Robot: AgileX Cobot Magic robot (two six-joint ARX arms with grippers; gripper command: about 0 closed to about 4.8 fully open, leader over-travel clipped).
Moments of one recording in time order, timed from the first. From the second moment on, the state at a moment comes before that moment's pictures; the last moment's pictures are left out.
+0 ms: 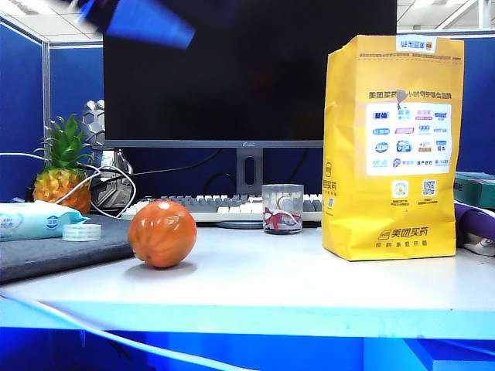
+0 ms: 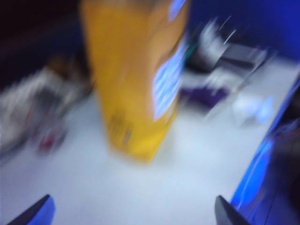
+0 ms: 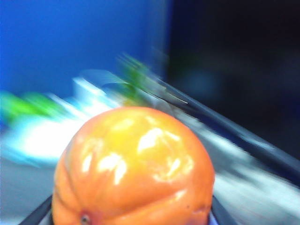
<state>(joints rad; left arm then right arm) -0.69 1.06 0.75 0.10 0.26 0.19 0.44 1.32 1.33 -0.17 -0.35 -0.18</state>
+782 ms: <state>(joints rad) -0.69 1.06 0.75 0.32 0.41 0.21 0.23 1.31 1.37 -0.51 -0.07 -0.38</state>
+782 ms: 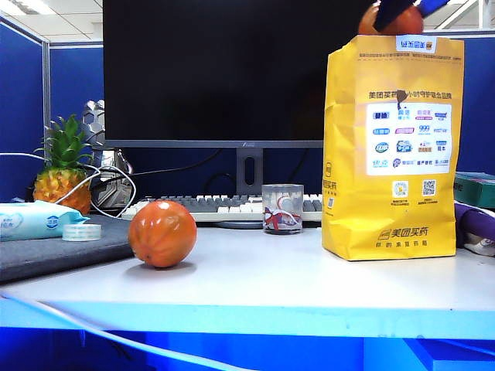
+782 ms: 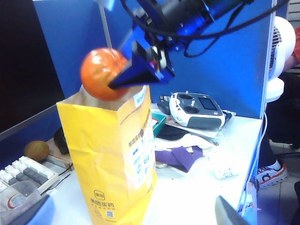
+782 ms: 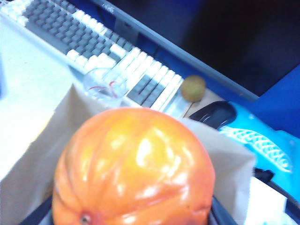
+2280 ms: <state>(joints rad) -0.54 0.03 0.50 -0.35 -0.05 0.29 0.23 0.19 0.31 0.14 -0.34 0.22</state>
